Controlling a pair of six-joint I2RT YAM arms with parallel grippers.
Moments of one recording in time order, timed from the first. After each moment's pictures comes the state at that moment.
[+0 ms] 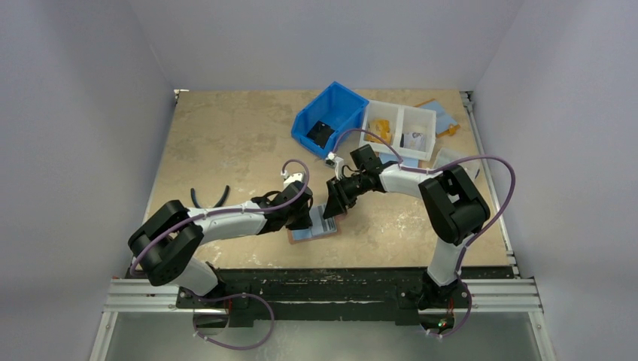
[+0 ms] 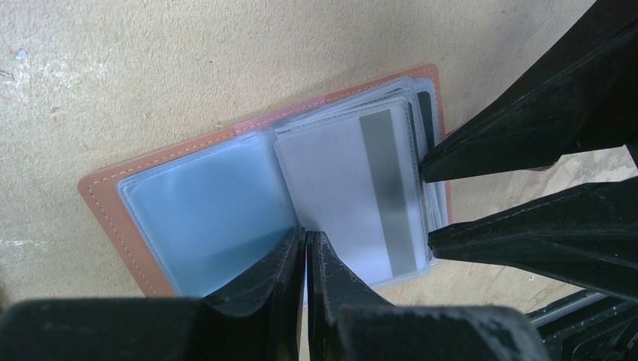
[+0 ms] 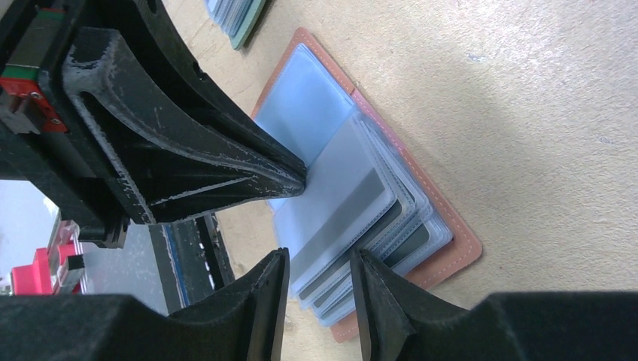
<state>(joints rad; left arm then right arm) -0.86 1.50 0.72 -0.17 -0.14 -0.87 0.53 1.83 1.01 -0.23 -0.88 0.02</state>
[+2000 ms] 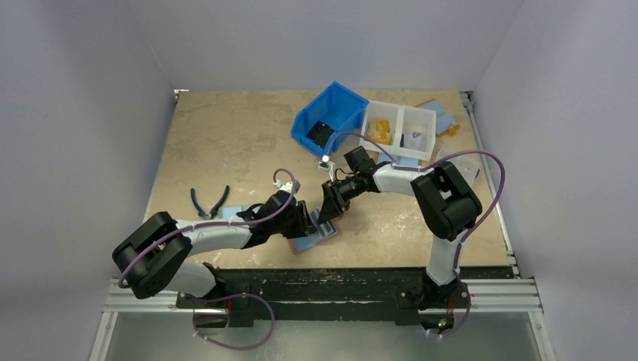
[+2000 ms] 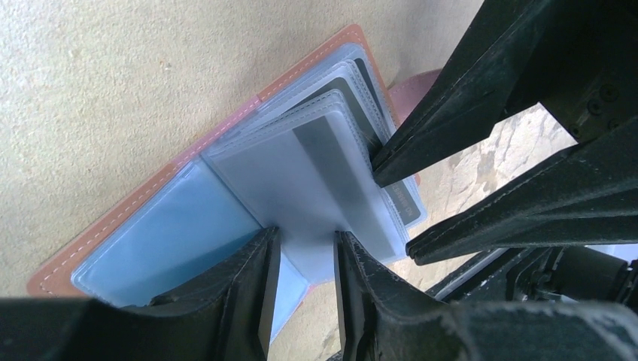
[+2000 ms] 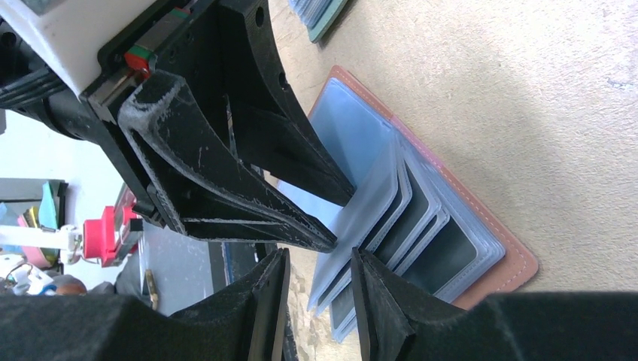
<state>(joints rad) -0.83 1.38 0.50 0.11 0.04 -0.91 0.56 1.89 1.04 -0.23 -1.05 0.03</state>
